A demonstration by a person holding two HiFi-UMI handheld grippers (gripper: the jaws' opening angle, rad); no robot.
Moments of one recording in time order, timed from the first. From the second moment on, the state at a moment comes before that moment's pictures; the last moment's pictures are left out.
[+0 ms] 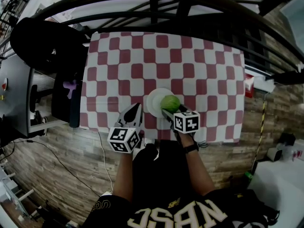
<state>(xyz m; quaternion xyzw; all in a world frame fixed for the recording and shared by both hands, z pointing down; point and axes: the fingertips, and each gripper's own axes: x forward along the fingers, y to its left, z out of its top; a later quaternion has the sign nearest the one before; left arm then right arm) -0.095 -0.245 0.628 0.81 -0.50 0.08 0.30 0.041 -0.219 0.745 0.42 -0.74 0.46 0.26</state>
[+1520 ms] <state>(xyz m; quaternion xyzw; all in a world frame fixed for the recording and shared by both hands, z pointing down) -0.105 -0.237 0.628 0.81 -0.49 0.09 0.31 0.017 -0.213 0.751 0.39 -0.72 0.43 0.37</state>
